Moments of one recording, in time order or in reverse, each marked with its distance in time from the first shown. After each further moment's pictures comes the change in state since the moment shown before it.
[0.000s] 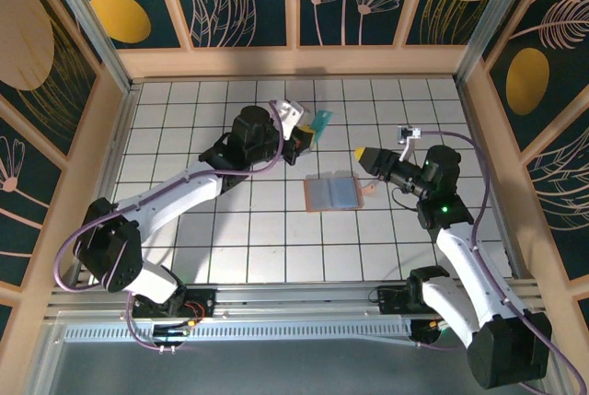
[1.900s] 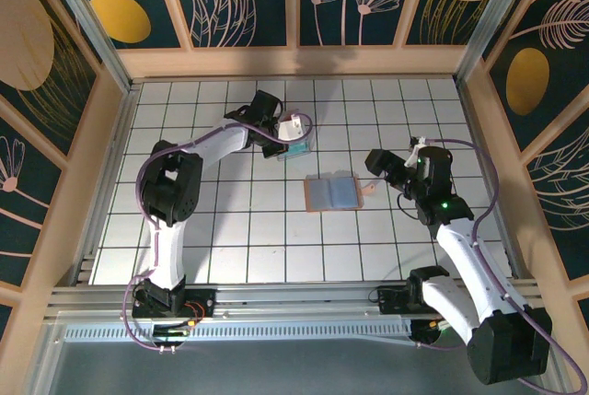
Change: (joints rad) left arm 0.201 0.571 0.434 -0.523 -0.042 0.868; right arm 0.000 0.031 0.032 -0.327 0.421 -0.059
